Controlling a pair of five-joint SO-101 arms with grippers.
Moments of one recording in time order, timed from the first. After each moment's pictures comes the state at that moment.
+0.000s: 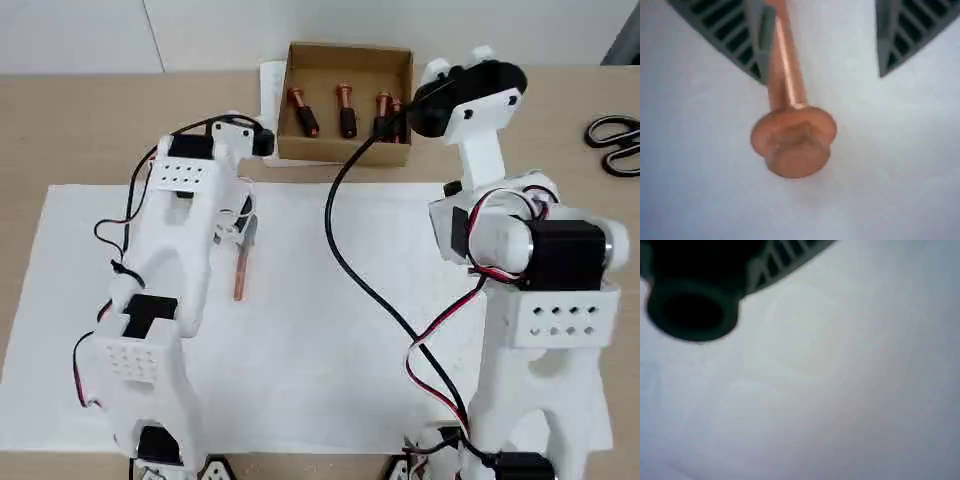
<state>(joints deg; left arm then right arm) 2.2 28.4 -16.4 91.5 -4.2 -4.1 -25.8 -11.5 98.3 15.8</state>
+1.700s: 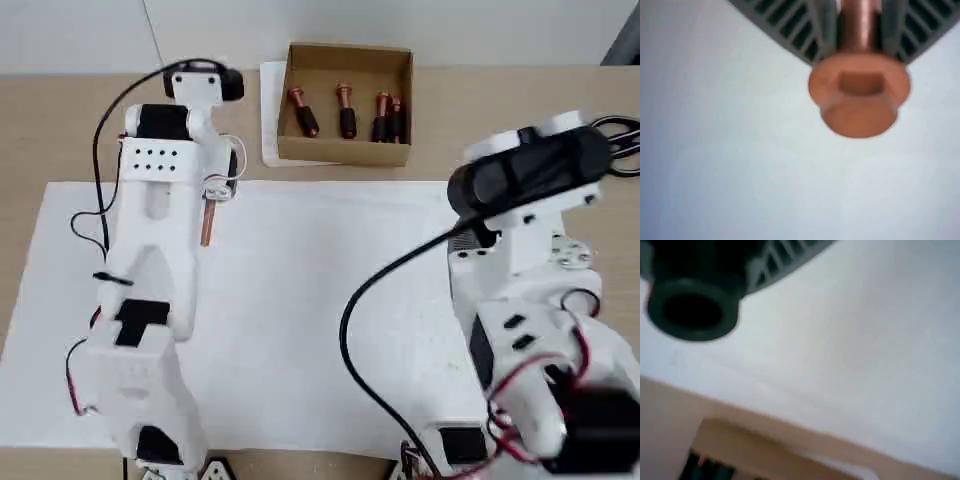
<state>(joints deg) 0.8 22.9 -33.9 99.3 5.1 -4.2 -51.3 -0.1 92.7 9.9</state>
